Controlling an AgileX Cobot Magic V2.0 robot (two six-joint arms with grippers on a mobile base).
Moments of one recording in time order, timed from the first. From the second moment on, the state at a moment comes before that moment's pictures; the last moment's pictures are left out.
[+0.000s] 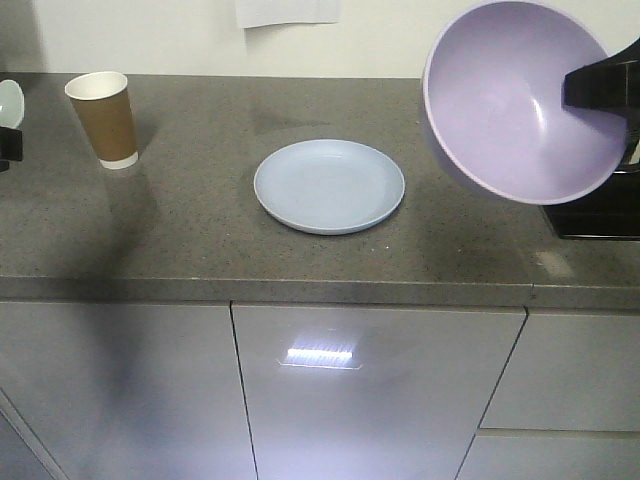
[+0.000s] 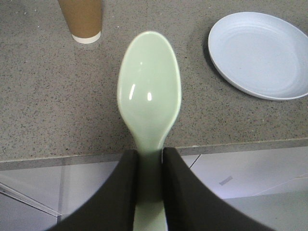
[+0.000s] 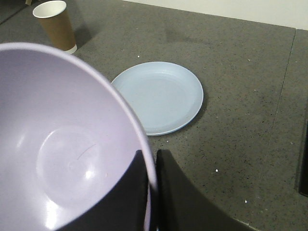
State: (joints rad) left arm -0.10 1.17 -1.24 -0.11 0.86 0.09; right arm 0.04 1.15 -1.37 0.50 0.92 -0.41
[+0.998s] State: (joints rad) left arm -0.10 1.17 -1.24 -0.11 0.86 0.09; right arm 0.04 1.15 -1.37 0.50 0.92 -0.41
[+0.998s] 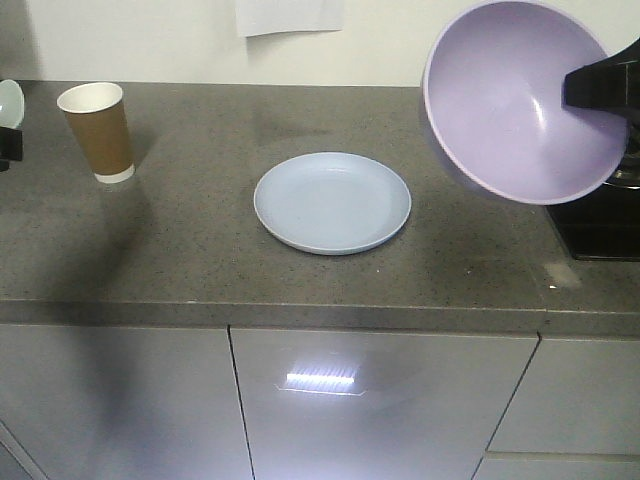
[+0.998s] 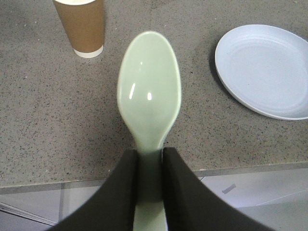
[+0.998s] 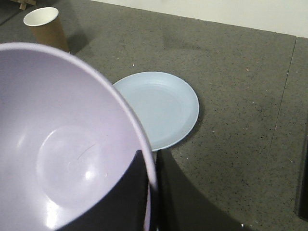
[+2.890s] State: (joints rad) left arm -0.10 1.17 -1.24 -0.11 0.86 0.09; right arm 0.04 1.15 -1.37 0.50 0.92 -0.41
